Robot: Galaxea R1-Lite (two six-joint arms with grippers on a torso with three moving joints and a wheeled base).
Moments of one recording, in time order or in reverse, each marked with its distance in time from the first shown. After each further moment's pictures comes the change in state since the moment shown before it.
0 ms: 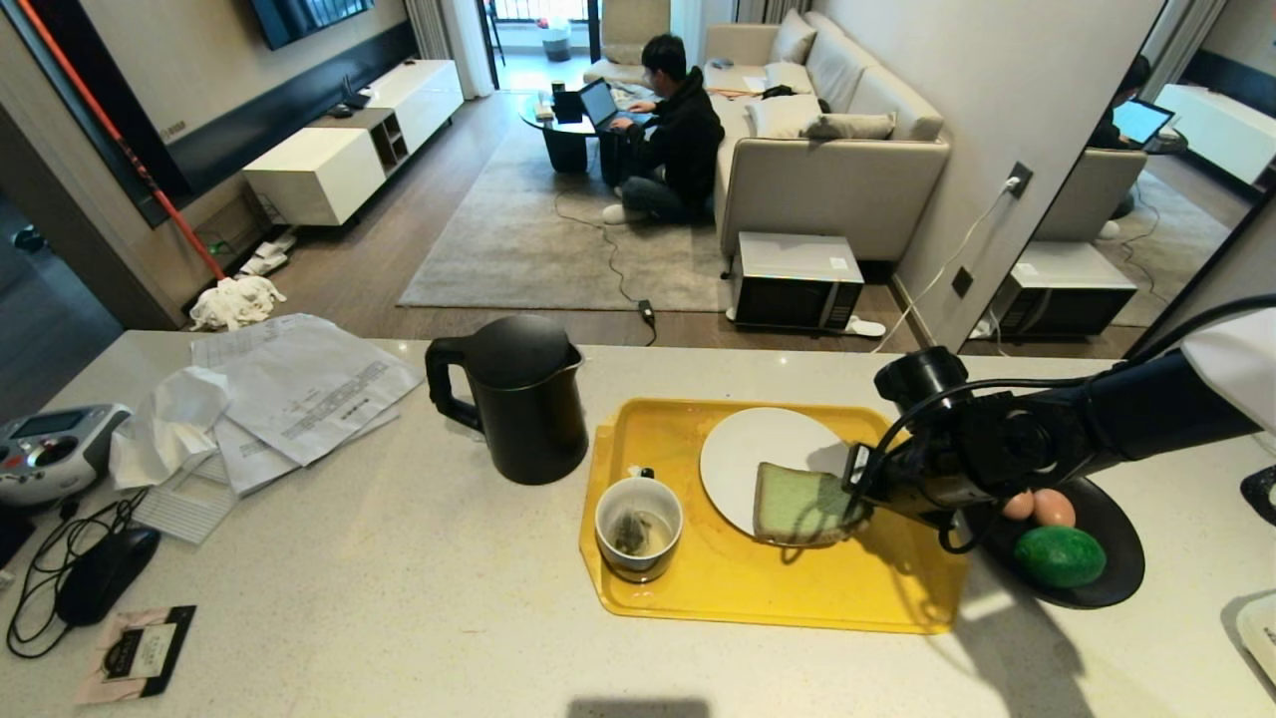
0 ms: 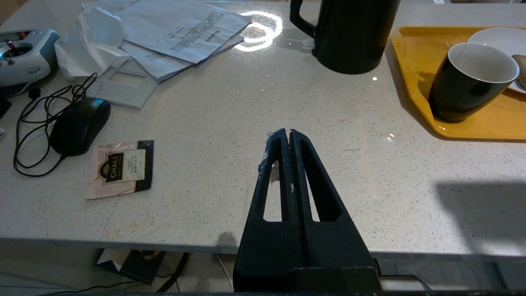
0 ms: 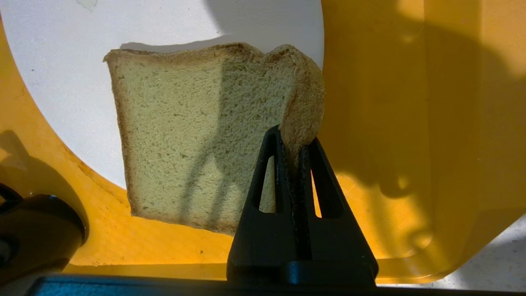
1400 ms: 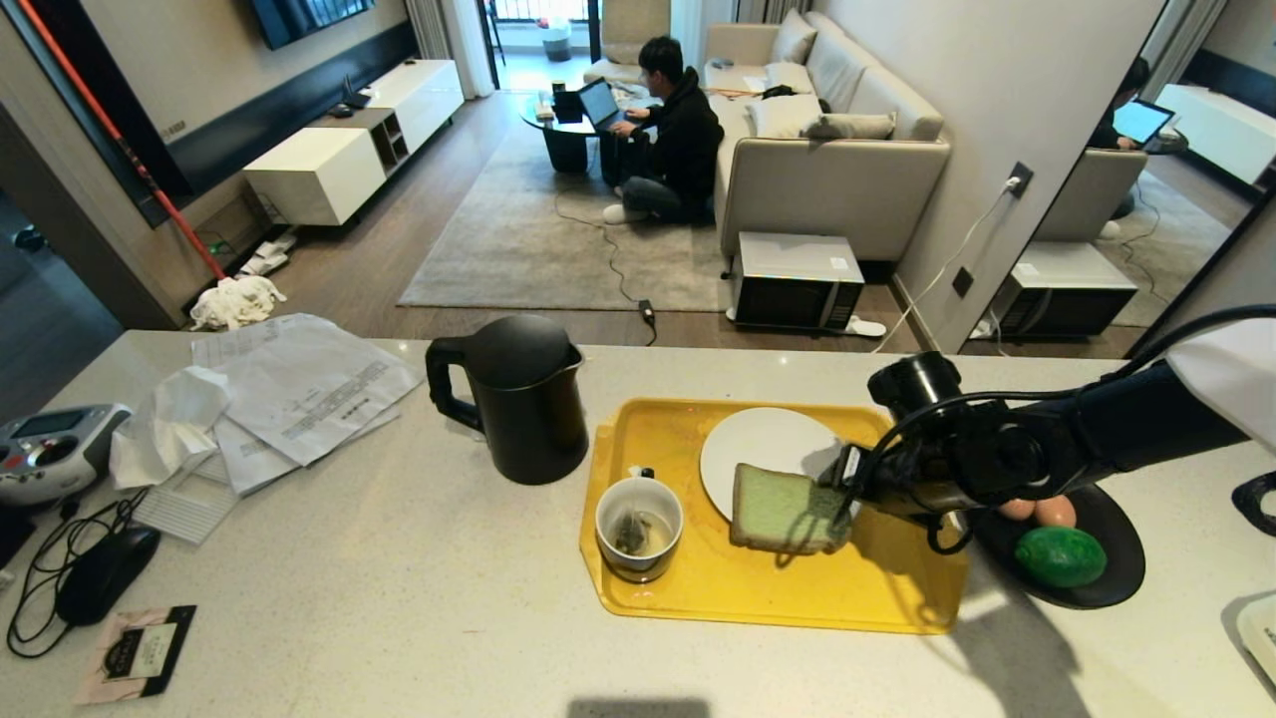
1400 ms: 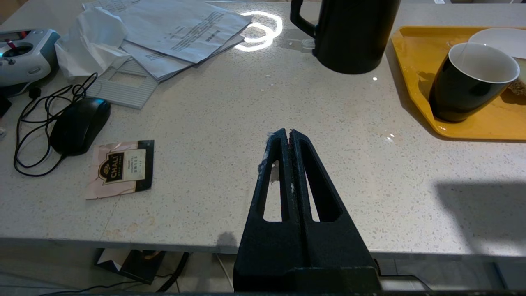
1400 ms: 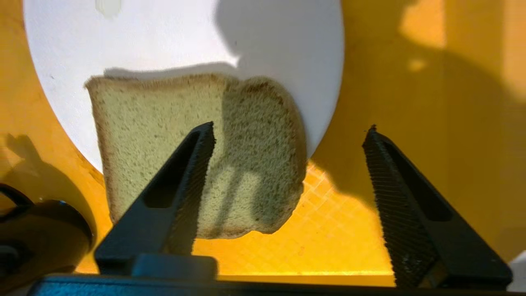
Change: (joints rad) left arm 0.000 0.000 0.000 0.000 0.000 0.000; right arm 0.014 0.005 0.027 -0.081 -0.011 0.002
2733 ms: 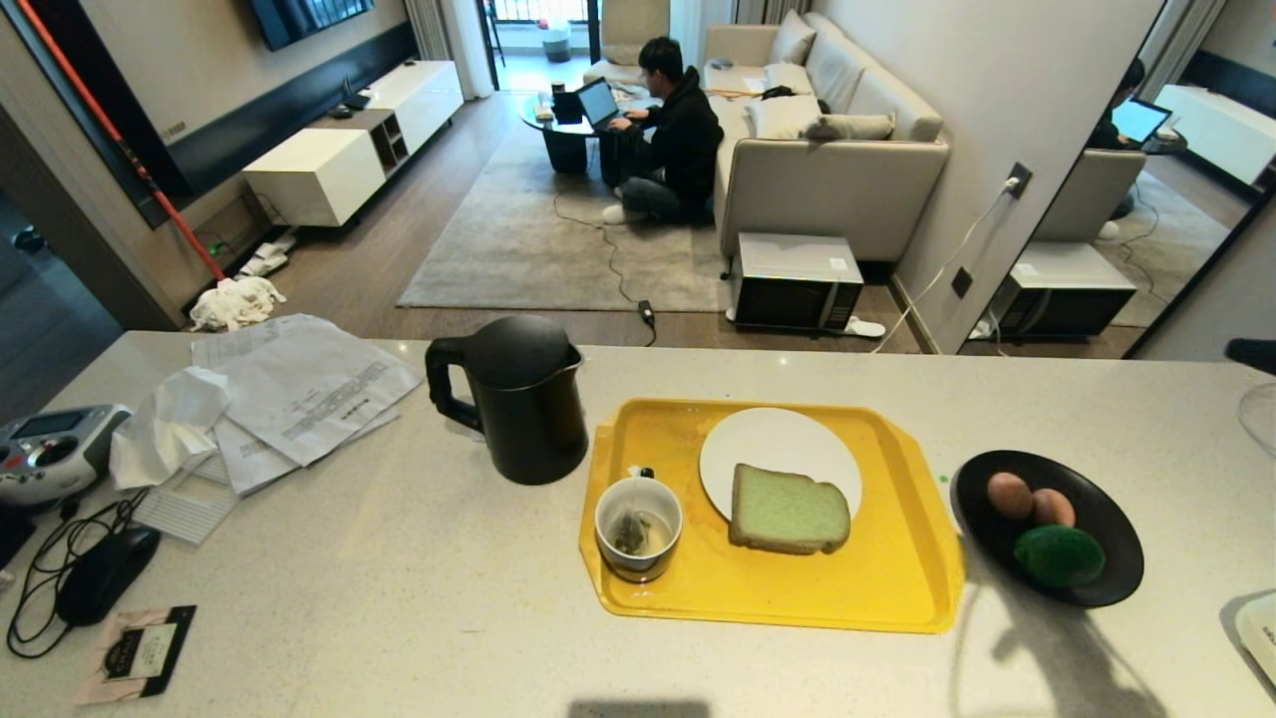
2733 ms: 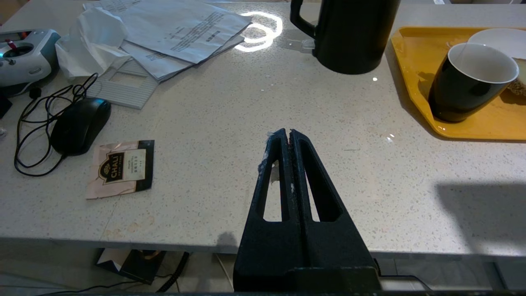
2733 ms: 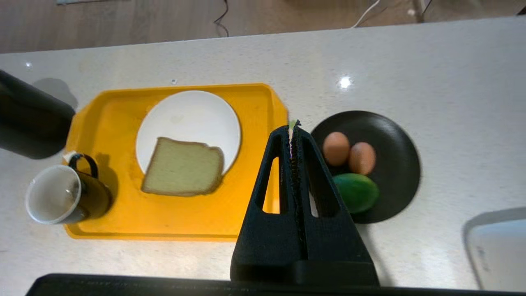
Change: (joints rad) left arm 0.000 0.000 0.000 0.000 0.000 0.000; right arm -0.215 -0.998 0.261 0.118 0.001 -0.458
